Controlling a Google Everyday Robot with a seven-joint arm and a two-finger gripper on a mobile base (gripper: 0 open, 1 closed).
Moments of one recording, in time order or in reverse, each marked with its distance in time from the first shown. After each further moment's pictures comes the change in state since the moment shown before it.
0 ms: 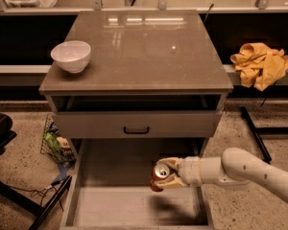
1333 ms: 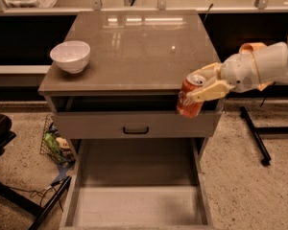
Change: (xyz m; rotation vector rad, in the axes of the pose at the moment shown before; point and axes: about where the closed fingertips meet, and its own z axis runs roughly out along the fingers) arm -0.249 -0.126 -0.195 -0.032 0.046 0.067
